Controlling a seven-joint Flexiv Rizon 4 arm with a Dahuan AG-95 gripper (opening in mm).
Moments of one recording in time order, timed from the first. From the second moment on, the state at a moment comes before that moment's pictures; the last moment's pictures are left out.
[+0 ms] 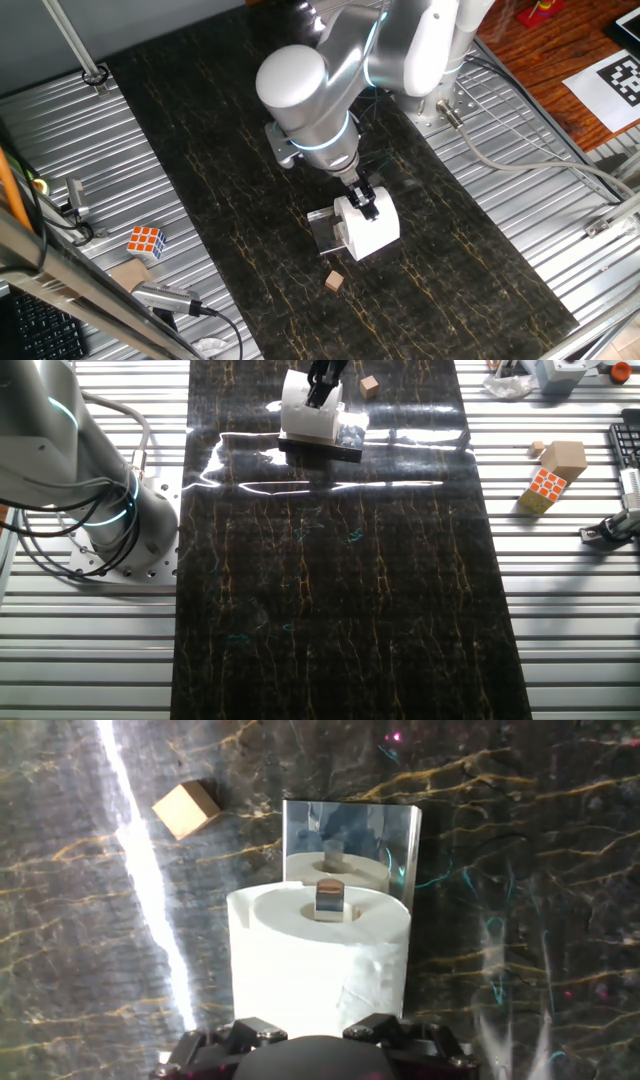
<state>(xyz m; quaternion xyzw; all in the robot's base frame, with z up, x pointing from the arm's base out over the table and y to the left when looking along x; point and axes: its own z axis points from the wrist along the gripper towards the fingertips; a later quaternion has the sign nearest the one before) 0.346 0.246 0.118 -0.05 -0.98 -0.07 0.16</state>
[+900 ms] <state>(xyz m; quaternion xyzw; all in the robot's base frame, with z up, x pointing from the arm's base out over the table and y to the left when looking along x) 0.346 0.247 0.099 -0.06 -0.98 -0.07 0.15</state>
